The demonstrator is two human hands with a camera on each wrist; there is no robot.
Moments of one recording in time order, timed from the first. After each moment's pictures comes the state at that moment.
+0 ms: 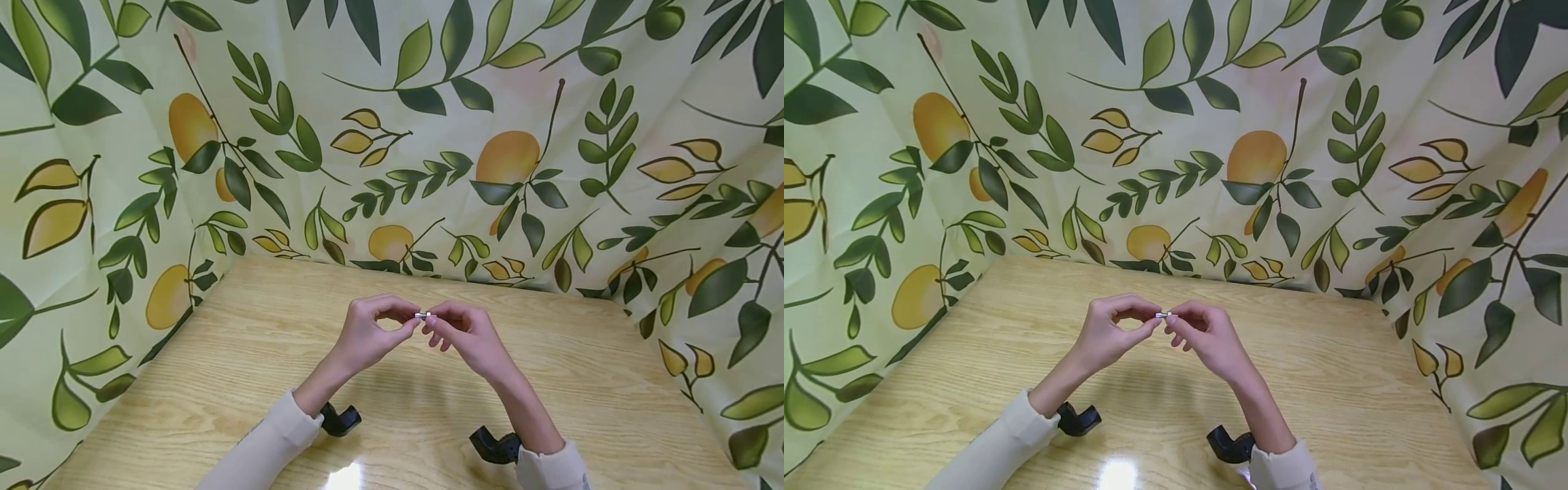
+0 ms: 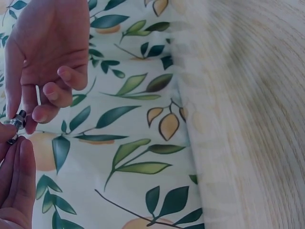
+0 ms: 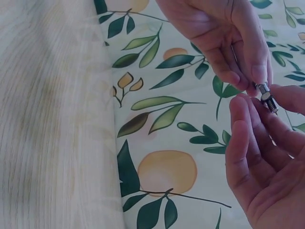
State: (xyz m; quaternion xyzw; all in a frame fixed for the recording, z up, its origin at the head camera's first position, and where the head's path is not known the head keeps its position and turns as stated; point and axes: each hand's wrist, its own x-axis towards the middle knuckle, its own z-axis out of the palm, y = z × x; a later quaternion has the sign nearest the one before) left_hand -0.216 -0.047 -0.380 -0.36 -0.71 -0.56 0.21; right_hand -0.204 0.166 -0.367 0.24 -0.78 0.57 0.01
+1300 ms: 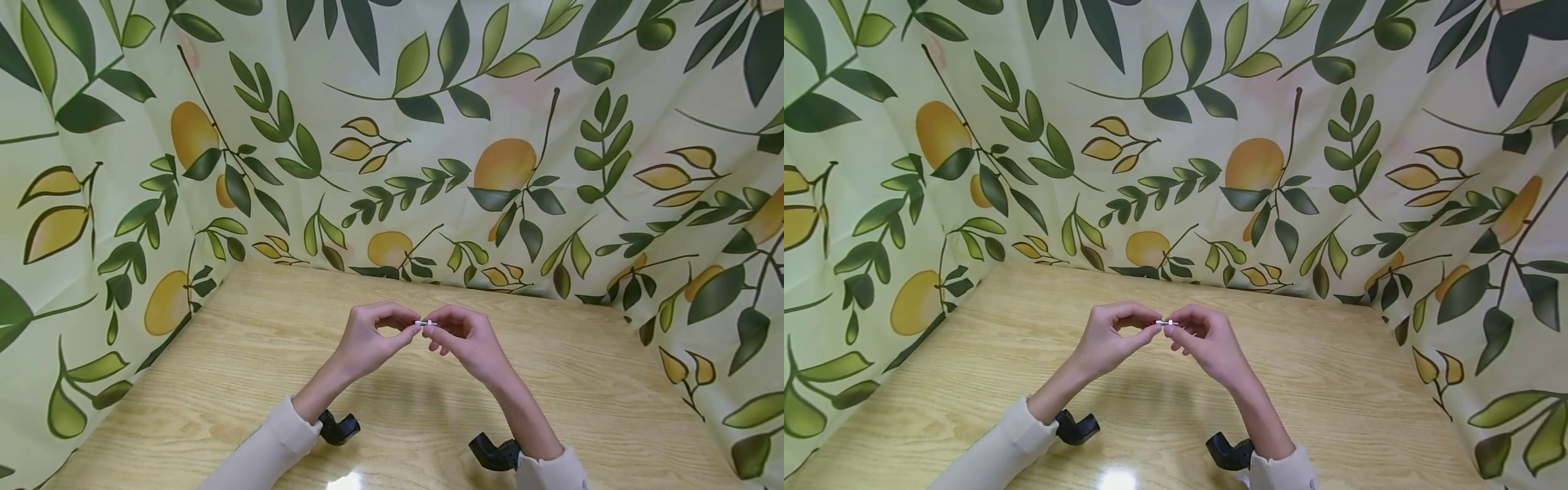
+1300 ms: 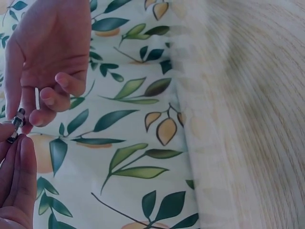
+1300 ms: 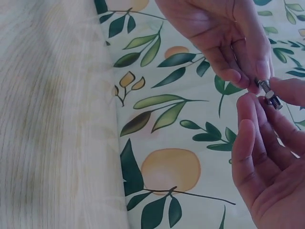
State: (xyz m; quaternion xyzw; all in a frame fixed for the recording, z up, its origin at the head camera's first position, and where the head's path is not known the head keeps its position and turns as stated) left_hand -0.215 -0.044 -0.382 -0.34 -0.72 -0.57 0.18; right_hand -0.203 0.167 -0.370 0.24 -0.78 0.58 0.03
